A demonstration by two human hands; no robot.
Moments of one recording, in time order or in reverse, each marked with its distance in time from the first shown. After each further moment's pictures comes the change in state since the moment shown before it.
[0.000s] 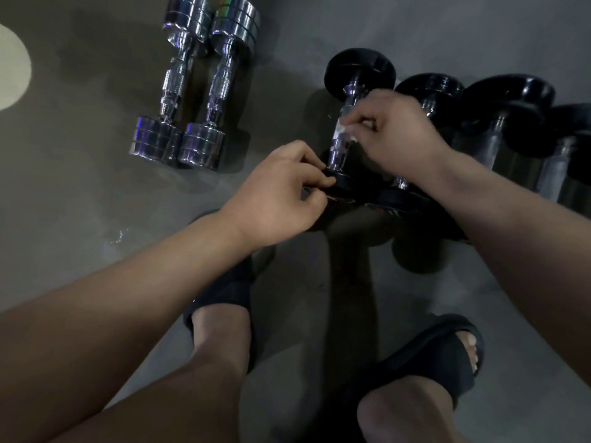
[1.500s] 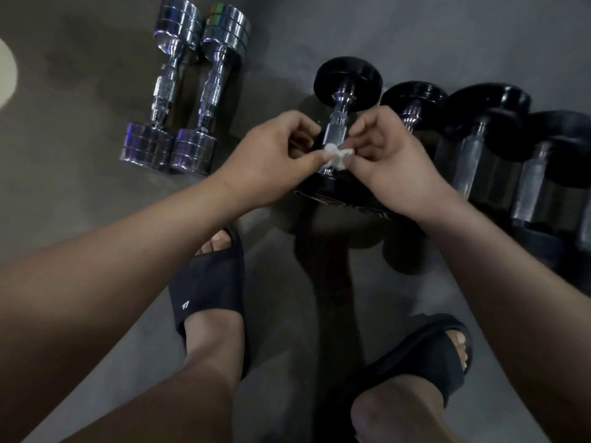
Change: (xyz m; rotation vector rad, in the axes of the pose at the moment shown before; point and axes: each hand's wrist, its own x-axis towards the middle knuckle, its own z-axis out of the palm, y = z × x) left_hand 0.039 0.001 -0.019 -0.166 0.011 -0.147; right_hand -0.049 -0.032 -0.005 0.506 0.032 0.244
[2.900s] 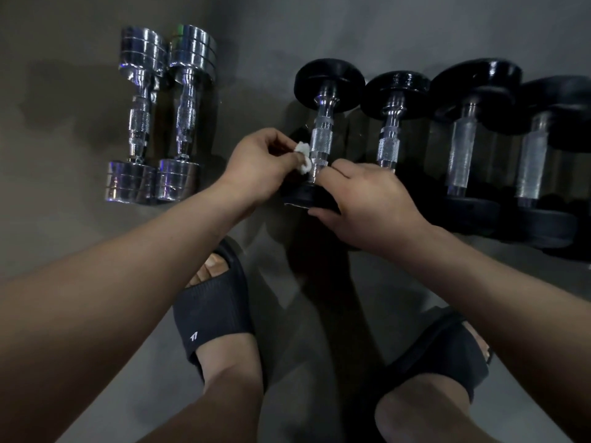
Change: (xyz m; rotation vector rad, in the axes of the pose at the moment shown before) left_hand 0.047 -0.035 0.032 -0.294 0.018 -0.334; right_hand -0.026 0.016 0.022 -0.889 -0.004 -0.321
